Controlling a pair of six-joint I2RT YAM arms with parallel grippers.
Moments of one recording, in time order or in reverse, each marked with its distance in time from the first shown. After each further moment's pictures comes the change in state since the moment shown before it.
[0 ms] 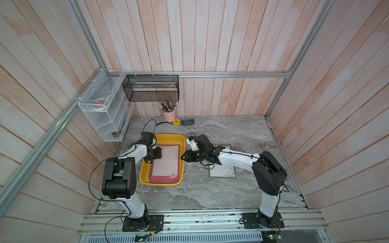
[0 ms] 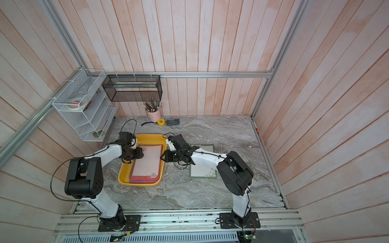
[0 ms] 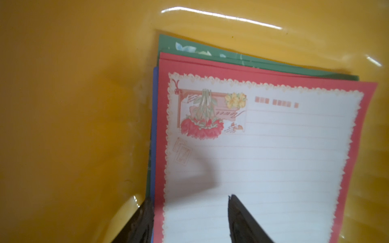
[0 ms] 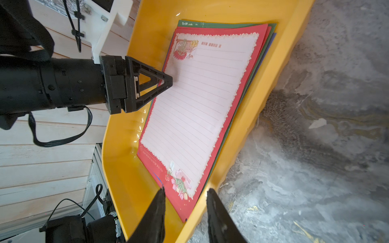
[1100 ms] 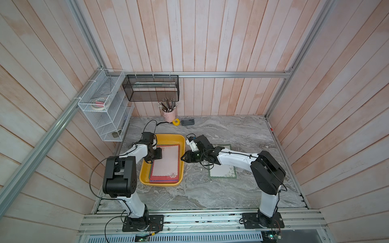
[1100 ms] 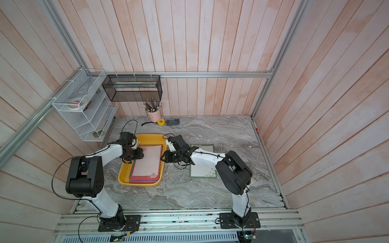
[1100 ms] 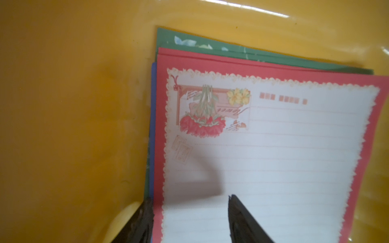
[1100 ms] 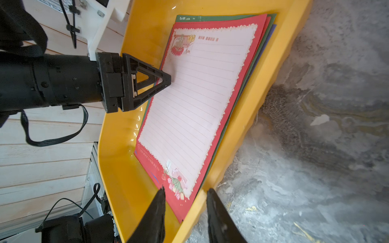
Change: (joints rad) left arm -0.005 0.018 0.007 -0.011 -0.005 0.000; right arm 0.000 0.018 0.000 -0.001 -0.006 0.000
